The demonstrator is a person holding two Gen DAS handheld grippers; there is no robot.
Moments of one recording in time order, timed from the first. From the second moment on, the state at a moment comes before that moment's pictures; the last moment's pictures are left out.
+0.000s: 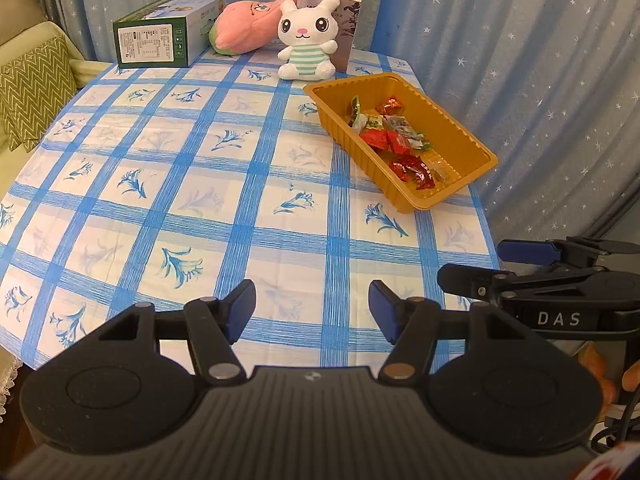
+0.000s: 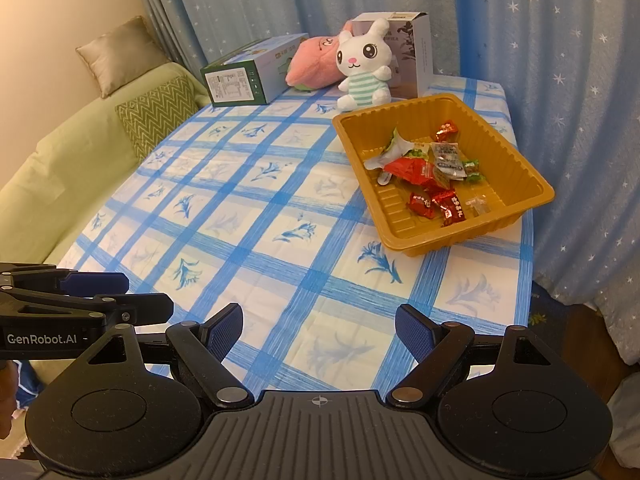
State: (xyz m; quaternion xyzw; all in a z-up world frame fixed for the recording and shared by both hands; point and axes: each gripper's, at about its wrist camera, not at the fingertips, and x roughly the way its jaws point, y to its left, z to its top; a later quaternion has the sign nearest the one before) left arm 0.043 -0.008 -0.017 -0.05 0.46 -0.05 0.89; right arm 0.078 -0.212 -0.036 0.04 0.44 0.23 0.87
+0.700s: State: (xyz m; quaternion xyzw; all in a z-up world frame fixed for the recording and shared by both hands) left arm 0.043 -0.004 -0.016 -0.05 0.46 -0.04 0.89; right arm 0.080 -0.207 -0.032 0.04 0.44 0.23 0.87
